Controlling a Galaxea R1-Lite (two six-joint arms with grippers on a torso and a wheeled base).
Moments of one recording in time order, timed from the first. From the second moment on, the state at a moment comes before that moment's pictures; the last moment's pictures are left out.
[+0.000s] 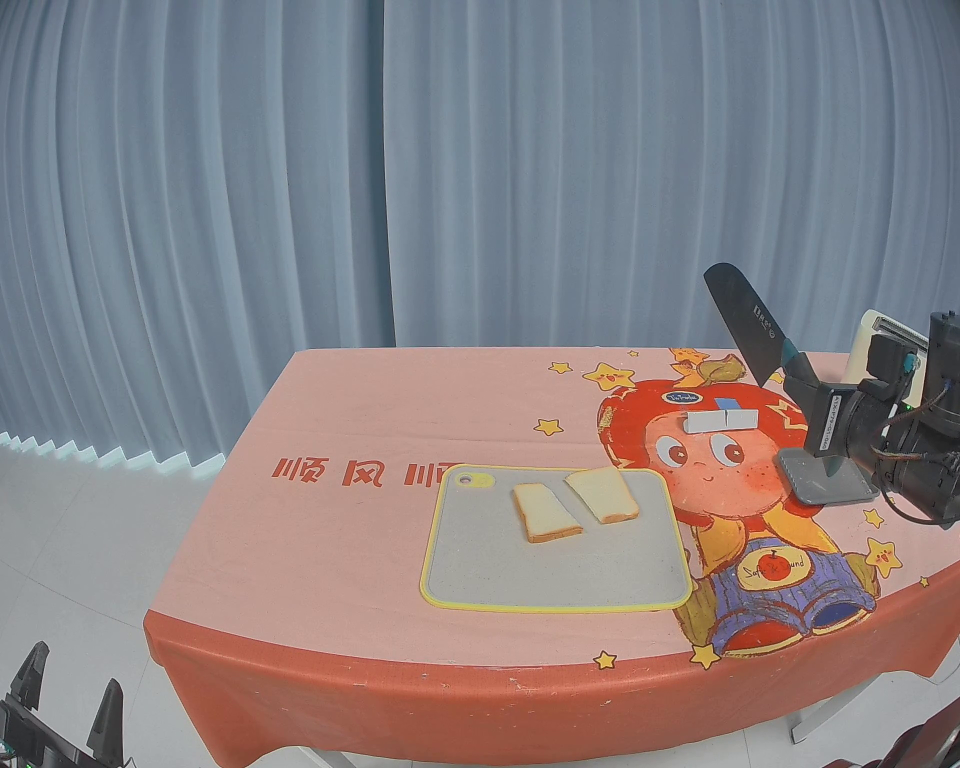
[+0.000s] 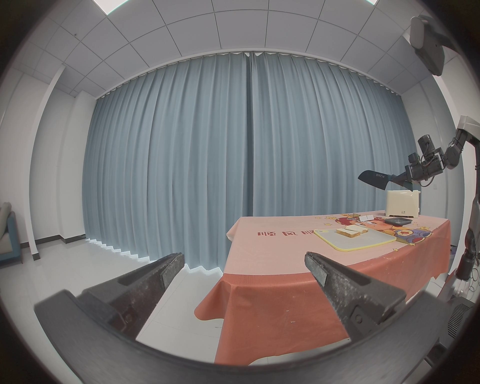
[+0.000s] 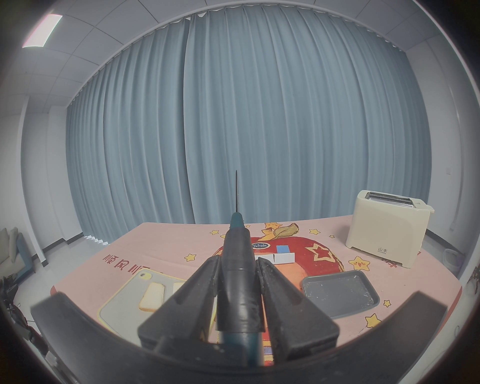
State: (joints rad) left arm 0.00 0.02 -0.02 0.00 0.01 0.00; right arm 0.39 1.41 -0.66 -0.49 -0.29 0.15
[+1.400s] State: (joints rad) left arm 0.00 0.02 -0.02 0.00 0.01 0.00; right arm 0.28 1.53 -0.67 -0.49 -0.20 0.16
